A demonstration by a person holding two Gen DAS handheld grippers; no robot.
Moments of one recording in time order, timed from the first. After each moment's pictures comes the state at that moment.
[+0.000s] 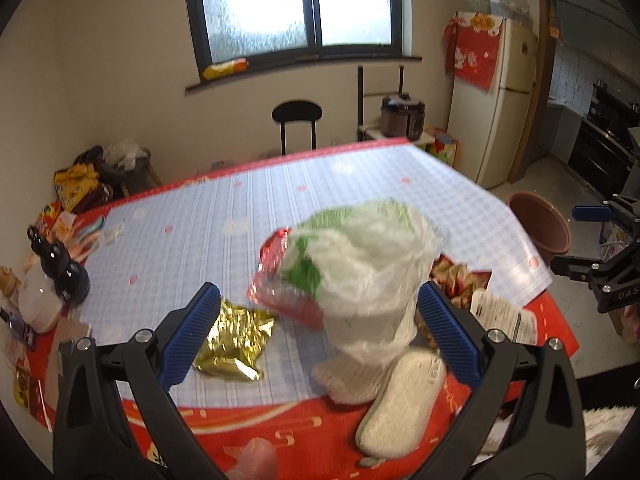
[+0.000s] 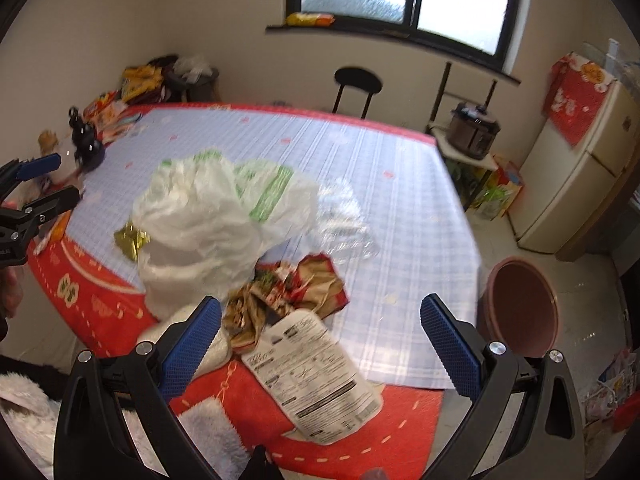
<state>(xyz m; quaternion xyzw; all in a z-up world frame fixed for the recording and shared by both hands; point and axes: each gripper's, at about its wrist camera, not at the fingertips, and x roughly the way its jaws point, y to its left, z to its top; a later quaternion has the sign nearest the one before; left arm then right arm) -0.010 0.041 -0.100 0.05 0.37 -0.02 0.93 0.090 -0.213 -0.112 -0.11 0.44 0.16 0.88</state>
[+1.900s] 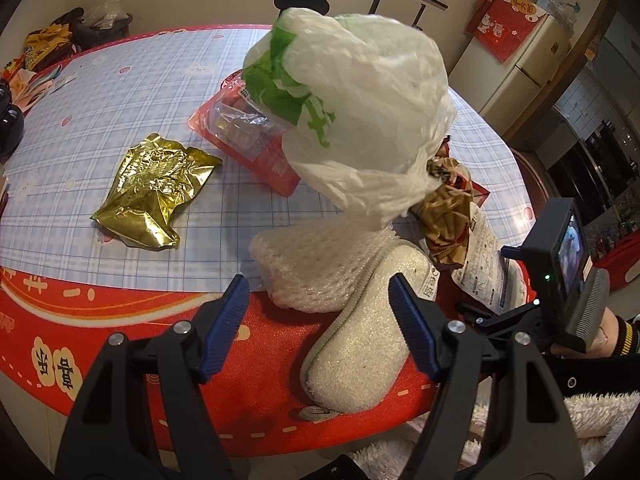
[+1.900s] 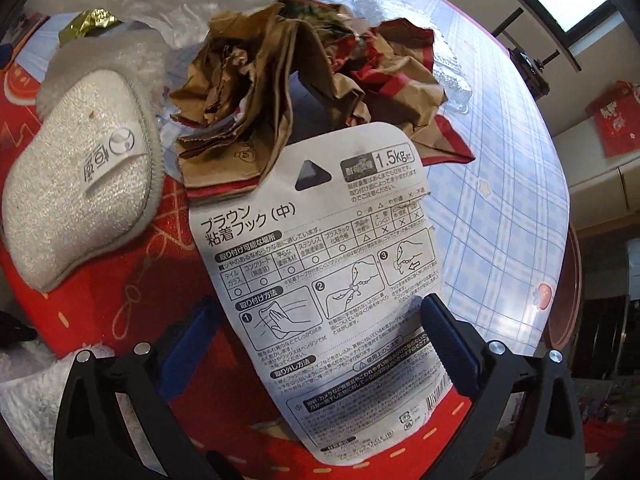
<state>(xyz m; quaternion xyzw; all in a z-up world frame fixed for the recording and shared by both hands) -0.013 0.059 -0.237 -0.09 0.51 -0.05 0.85 0.094 -0.177 -0.313 -0.27 0.57 0.14 0.77</state>
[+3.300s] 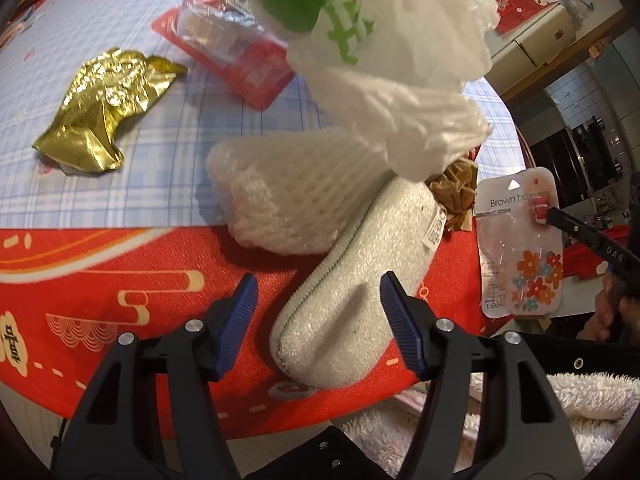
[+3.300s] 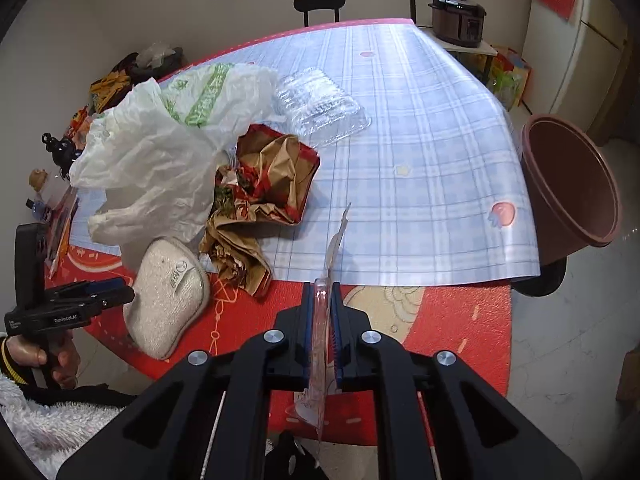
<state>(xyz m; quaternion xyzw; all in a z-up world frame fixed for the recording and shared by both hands) -0.002 0.054 -0.295 -0.15 0.59 -0.10 0.78 0.083 -0.277 -0.220 0.03 0.54 0.14 0.83</state>
